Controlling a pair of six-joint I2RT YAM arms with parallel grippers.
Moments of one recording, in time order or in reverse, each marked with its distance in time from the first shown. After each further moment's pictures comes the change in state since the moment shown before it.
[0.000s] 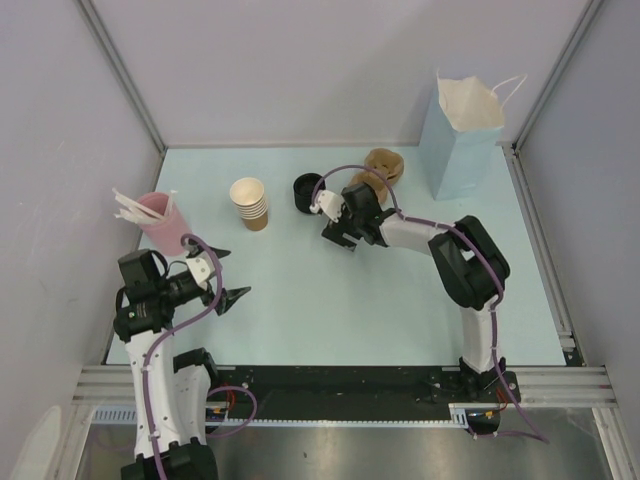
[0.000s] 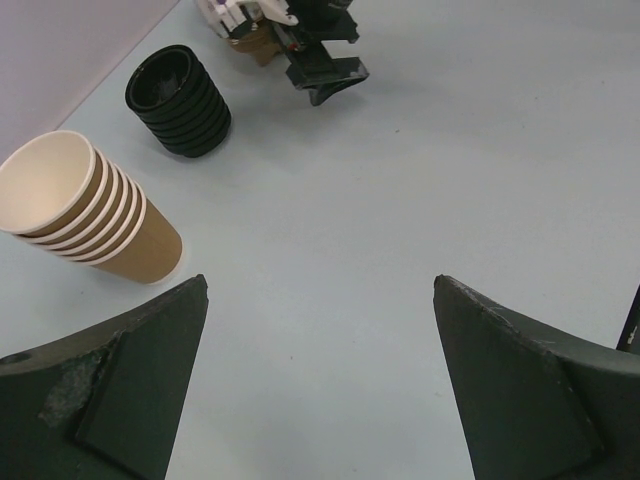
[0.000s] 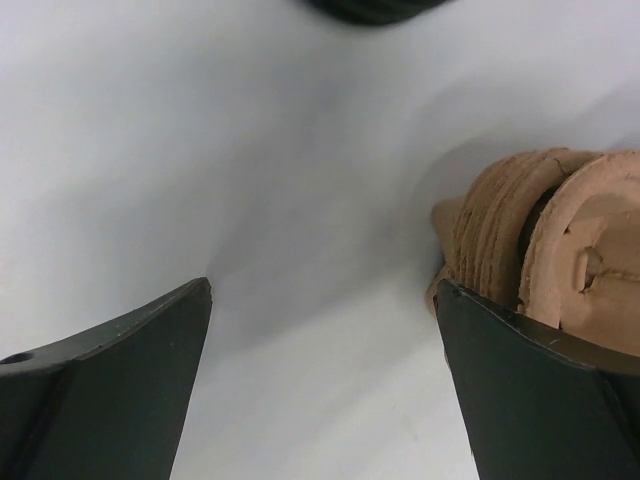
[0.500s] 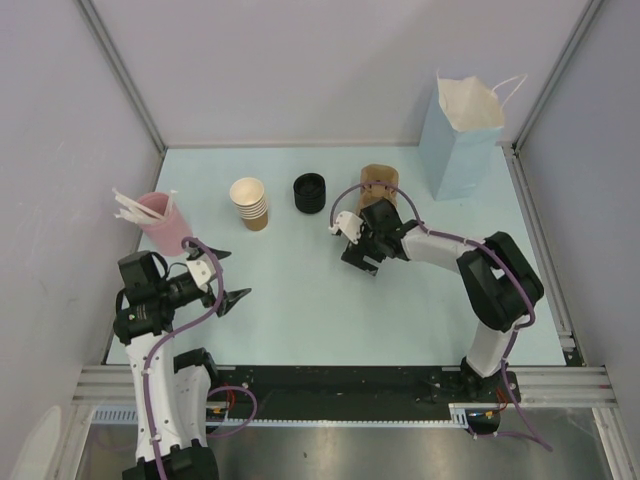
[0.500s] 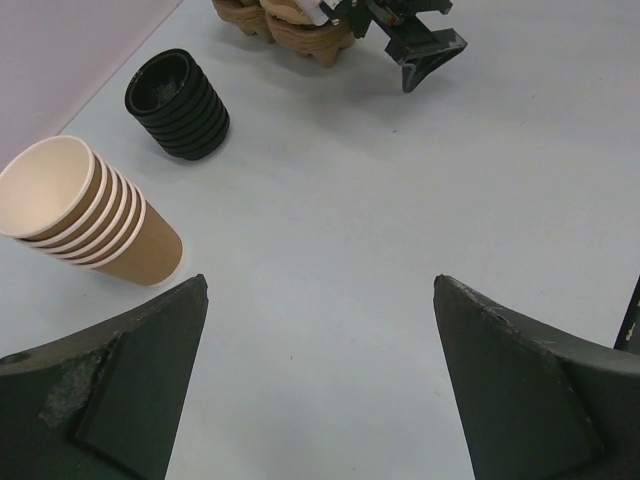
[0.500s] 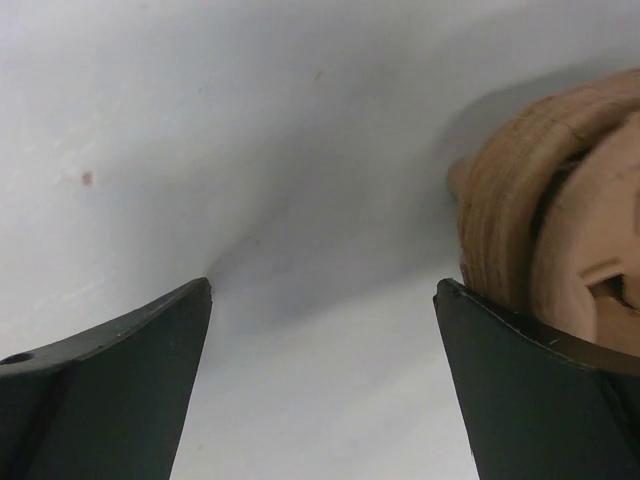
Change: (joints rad) left arm 0.000 -0.017 0.001 -0.020 0.003 0.016; right arm -0.023 -0.209 -0.214 -0.187 -0.100 0.000
